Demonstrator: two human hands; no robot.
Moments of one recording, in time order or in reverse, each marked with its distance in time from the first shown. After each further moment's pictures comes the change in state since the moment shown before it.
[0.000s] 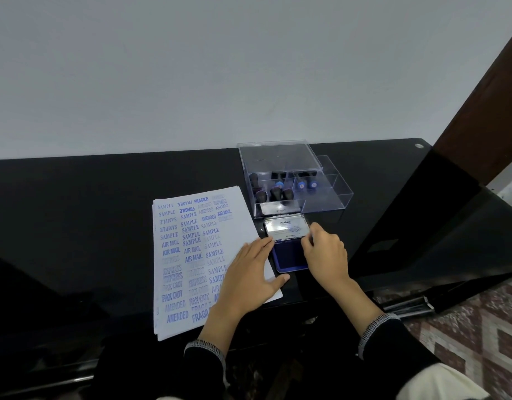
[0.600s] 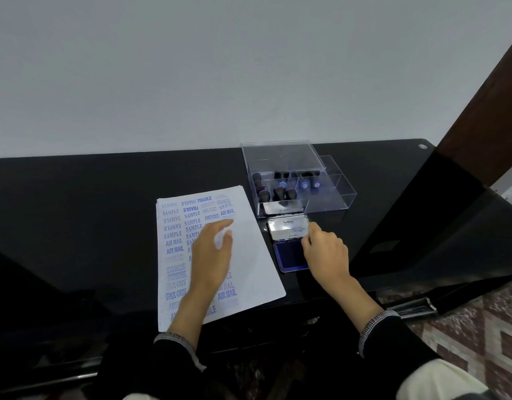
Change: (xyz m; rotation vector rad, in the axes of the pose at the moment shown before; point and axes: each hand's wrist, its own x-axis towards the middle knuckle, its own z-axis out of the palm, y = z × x) left_hand 0.002 -0.028 -0.050 -0.479 0.420 -0.348; right_hand 0.001 -0.008 0.001 -0.203 -0.023 -0.044
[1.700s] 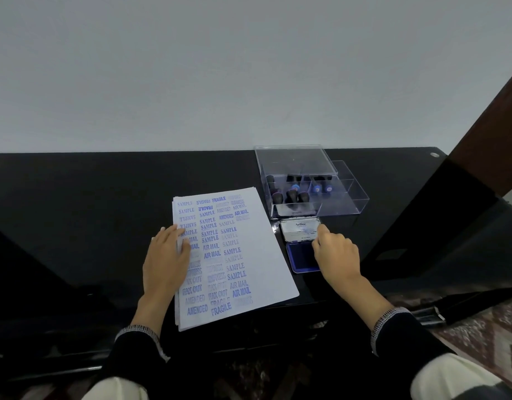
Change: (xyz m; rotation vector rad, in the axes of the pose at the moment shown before) left_hand 0.018 -0.076 -0.082 0.525 0.055 -0.035; right_hand 0.002 -0.005 0.000 -0.158 -0.005 -0.040
